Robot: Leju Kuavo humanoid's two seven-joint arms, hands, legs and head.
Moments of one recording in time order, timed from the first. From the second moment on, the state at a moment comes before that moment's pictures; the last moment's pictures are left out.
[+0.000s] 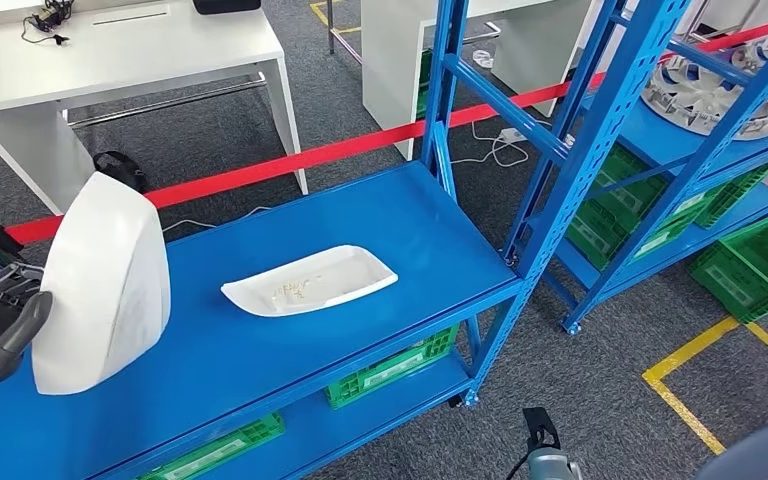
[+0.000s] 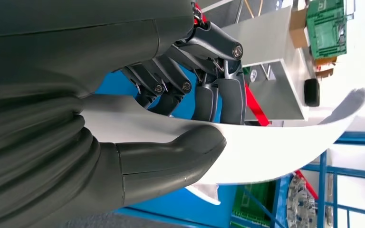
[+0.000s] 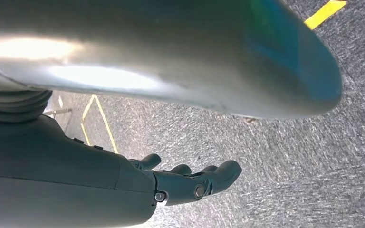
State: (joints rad) left arm -0.67 0.14 -0.31 -0.92 0.48 -0.70 -0.21; right arm -0.07 0.14 -1.11 -0.16 0.86 0.04 0.16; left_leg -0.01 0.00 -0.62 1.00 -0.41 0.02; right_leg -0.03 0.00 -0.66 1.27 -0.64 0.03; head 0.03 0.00
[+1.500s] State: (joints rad) left arm -0.50 0.24 -0.33 -1.08 0.52 -0.72 -0.28; right arm -0.06 0.13 -1.13 -0.16 0.91 0.03 0.18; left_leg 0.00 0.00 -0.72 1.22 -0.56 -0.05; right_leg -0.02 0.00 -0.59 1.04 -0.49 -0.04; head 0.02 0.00
